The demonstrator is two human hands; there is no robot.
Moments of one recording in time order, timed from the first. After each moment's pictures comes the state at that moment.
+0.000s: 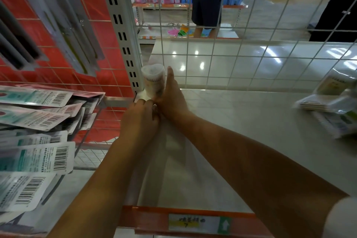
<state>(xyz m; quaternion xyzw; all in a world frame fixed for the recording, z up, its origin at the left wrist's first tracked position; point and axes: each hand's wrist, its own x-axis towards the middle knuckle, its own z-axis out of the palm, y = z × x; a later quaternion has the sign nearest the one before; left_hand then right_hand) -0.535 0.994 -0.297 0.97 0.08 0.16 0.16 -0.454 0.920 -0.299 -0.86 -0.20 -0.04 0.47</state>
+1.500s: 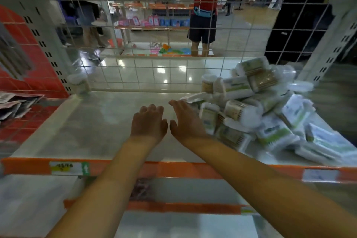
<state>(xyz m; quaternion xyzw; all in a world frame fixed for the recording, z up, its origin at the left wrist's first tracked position) -0.581 0.665 -0.234 0.99 0.06 0.11 0.07 -0.550 0.551 -0.240 -0.91 -0.28 -0.08 0.28</state>
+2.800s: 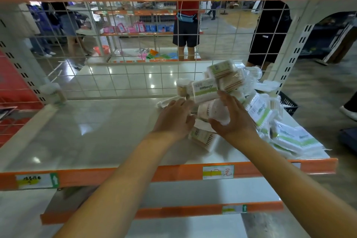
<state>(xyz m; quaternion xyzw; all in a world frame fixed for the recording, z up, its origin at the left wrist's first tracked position) -0.557 0.551 -0.201 0.97 -0.10 0.11 0.19 -0.544 0.378 -0.216 -0.90 -0.19 -0.19 0.33</state>
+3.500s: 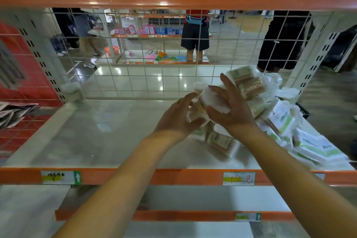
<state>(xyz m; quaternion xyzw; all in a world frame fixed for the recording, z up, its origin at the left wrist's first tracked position) -0.574 0.600 -0.190 0.91 -0.11 0.13 0.38 -0.544 0.440 -0.185 -0.83 -0.23 -0.12 0.49</state>
